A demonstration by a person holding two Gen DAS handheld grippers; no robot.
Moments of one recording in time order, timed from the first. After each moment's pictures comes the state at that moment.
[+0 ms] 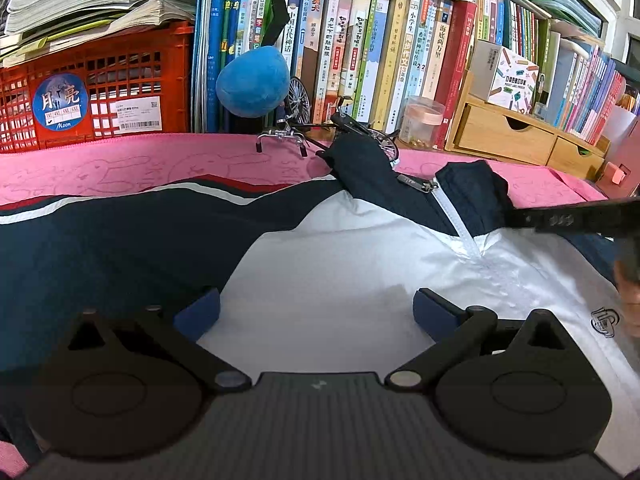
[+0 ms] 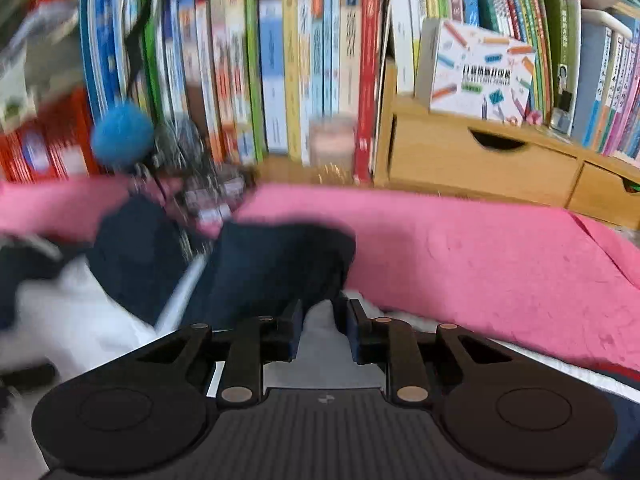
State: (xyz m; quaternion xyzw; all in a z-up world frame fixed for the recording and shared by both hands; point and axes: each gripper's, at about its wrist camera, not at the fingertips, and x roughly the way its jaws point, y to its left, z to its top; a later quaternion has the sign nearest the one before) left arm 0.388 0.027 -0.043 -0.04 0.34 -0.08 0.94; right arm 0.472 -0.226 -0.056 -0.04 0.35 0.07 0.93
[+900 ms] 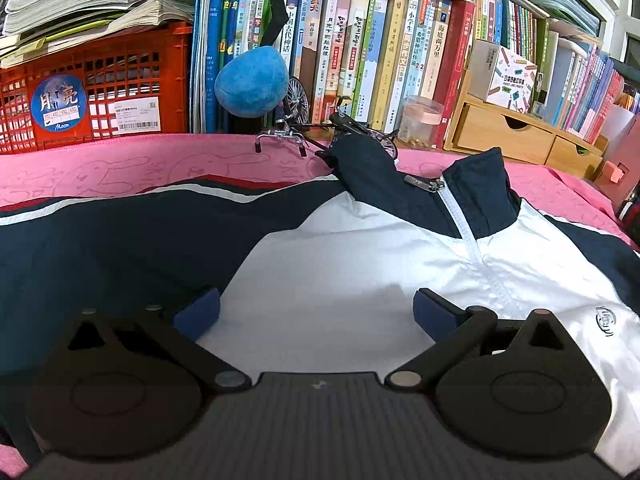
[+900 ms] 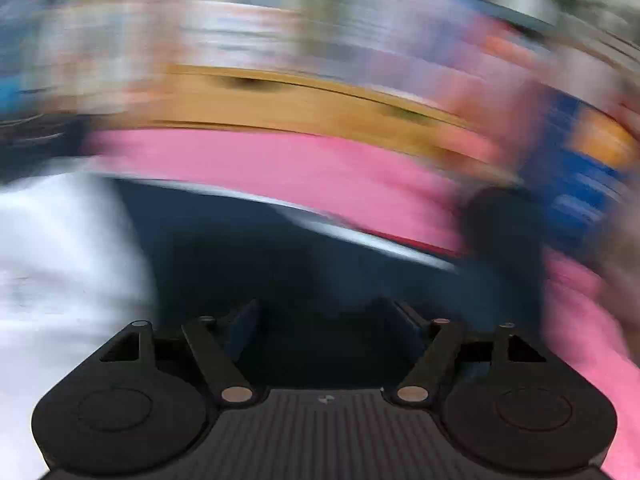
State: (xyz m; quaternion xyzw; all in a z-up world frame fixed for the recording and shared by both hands) left arm 0.388 0.029 -0.042 -0.04 0.34 -0.08 0.94; right arm 0.333 -0.407 -0.068 -0.07 0.34 -0.19 0.92
